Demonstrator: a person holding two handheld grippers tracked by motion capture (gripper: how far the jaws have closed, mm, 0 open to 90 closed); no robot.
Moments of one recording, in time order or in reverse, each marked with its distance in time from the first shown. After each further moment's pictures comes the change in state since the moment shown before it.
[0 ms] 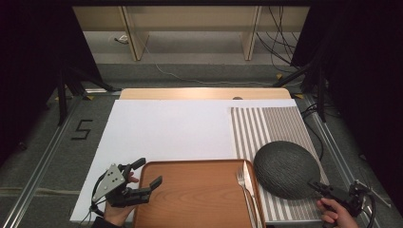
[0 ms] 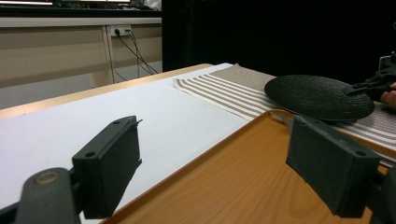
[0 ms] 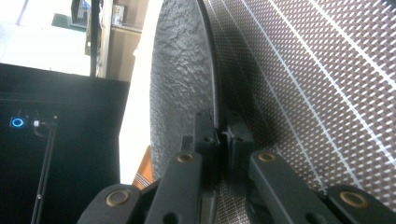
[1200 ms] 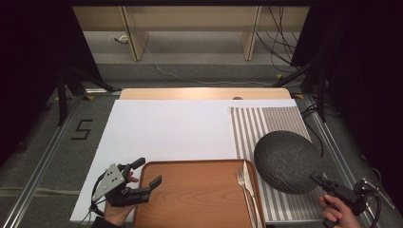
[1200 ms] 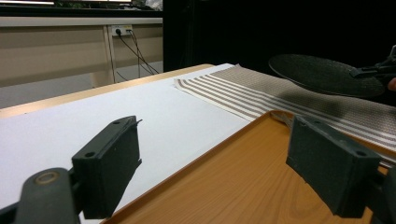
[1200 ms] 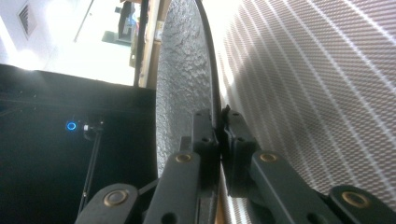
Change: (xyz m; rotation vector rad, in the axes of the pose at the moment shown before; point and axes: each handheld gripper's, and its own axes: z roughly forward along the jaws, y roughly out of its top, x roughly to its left) left arm 0.001 0.000 0.000 -0.003 0.003 -0.005; right arm 0.024 -0.006 -0.008 -0.054 0.163 0.001
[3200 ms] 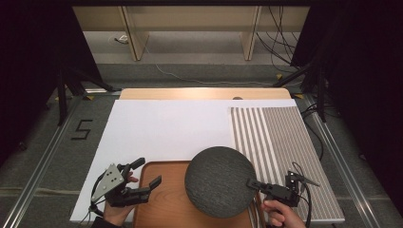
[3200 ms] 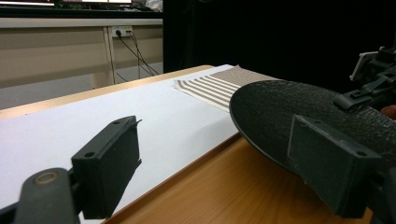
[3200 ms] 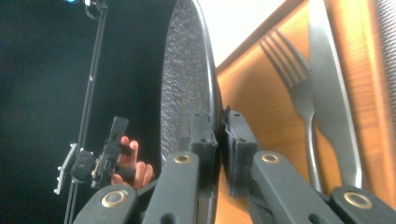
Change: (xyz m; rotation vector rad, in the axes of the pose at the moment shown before) left arm 0.000 0.000 -0.001 -0.005 -0.001 -0.001; right arm 0.045 -0.107 0.101 0.455 0.072 -0.137
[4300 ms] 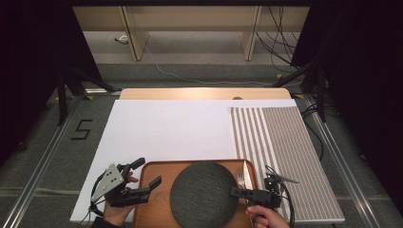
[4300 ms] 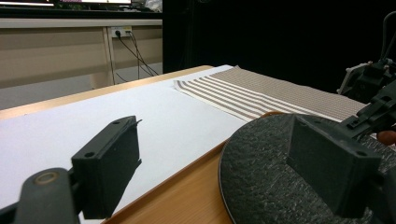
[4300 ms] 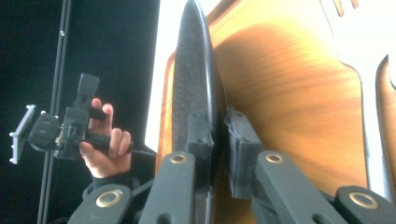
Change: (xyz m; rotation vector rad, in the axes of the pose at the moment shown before) left arm 0.000 0.000 0.000 -0.002 -0.002 -0.001; right arm 0.003 -0.019 0.041 0.163 -0.066 -0.054
